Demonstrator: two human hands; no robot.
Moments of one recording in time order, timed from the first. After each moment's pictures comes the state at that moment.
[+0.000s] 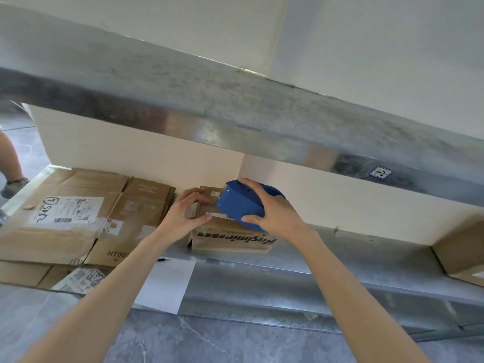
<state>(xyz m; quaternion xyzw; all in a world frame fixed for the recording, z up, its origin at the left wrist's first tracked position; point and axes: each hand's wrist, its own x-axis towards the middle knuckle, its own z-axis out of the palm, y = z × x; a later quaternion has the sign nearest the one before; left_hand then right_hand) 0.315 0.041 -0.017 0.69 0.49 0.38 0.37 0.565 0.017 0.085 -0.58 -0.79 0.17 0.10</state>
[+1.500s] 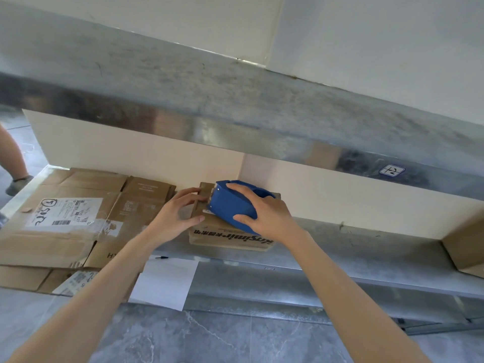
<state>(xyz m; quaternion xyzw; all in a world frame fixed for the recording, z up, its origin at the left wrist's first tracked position) 0.297 0.042 -0.011 0.71 0.50 0.31 0.39 0.555 0.028 0.058 -0.55 -0.83 0.09 0.07</state>
